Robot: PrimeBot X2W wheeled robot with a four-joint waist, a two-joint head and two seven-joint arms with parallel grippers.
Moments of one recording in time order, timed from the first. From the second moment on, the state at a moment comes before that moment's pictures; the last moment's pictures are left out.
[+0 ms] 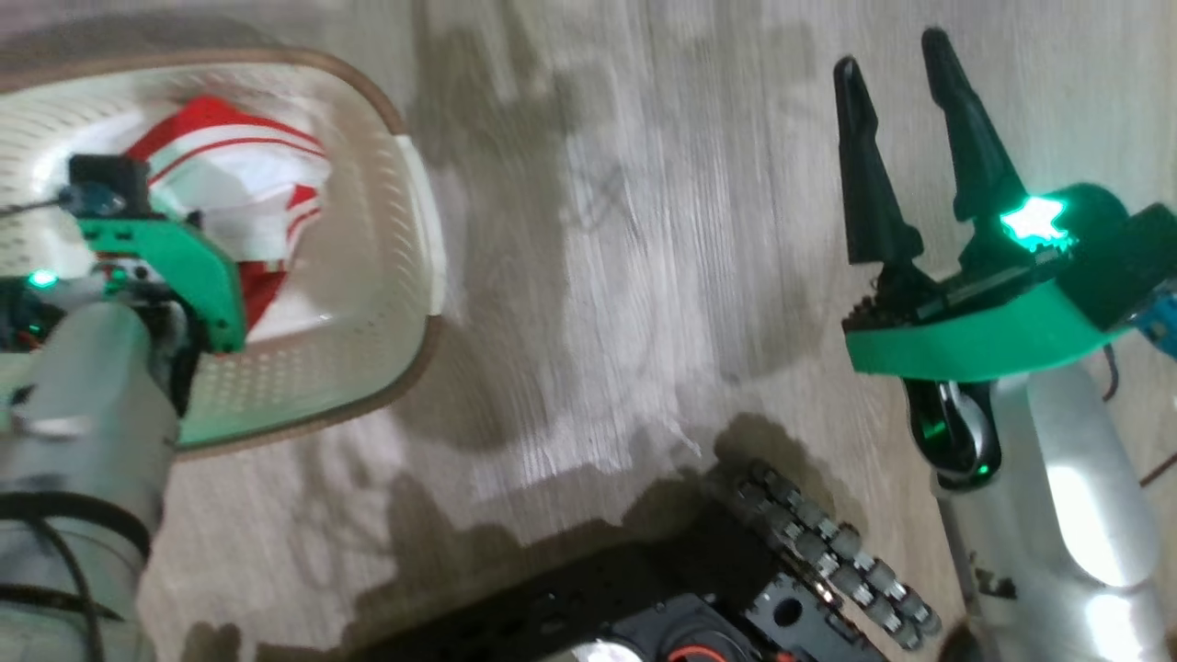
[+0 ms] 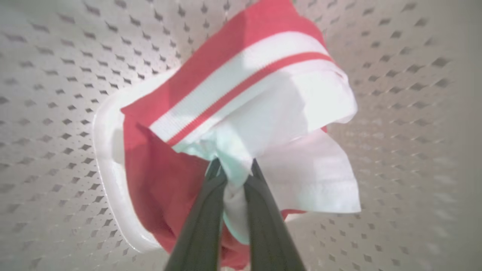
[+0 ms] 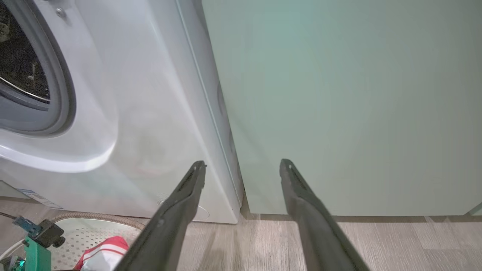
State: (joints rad) left arm -0.94 0.26 -0.45 1.22 -0.46 -0.01 -0.11; right arm -0.42 -0.05 0.15 0.00 0.33 0.13 -0.26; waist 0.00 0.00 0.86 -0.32
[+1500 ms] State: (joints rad) left arm -0.12 0.29 -0.30 -0.06 -0.37 0.27 -0.23; right arm -0.05 -0.05 -0.04 0.02 0.19 0.13 -0.13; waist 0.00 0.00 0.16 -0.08
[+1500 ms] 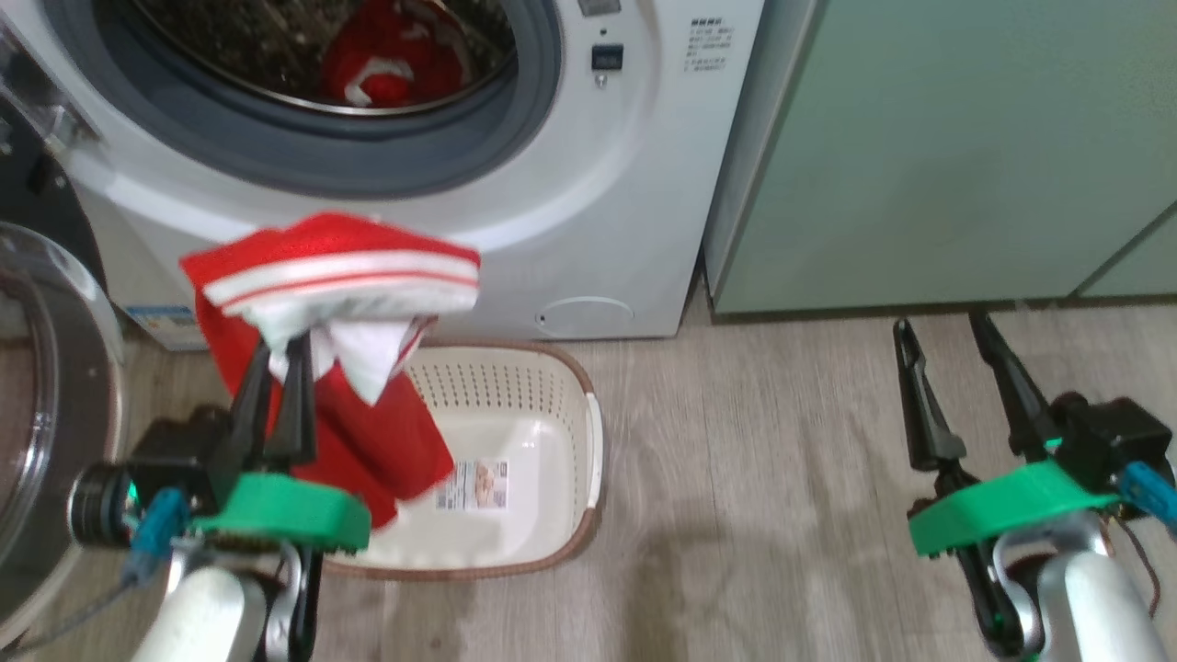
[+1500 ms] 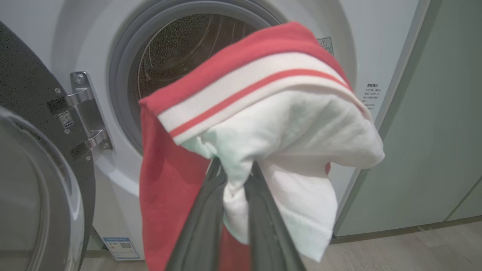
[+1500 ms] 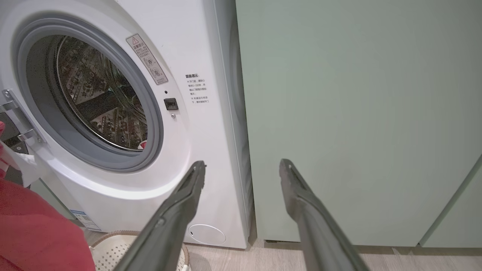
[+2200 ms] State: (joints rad) left arm 0.03 0.31 -0.30 -0.07 -0.38 0.30 -0.21; right arm 0.06 -0.05 -0.04 -0.05 0.19 0.13 -0.08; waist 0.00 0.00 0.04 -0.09
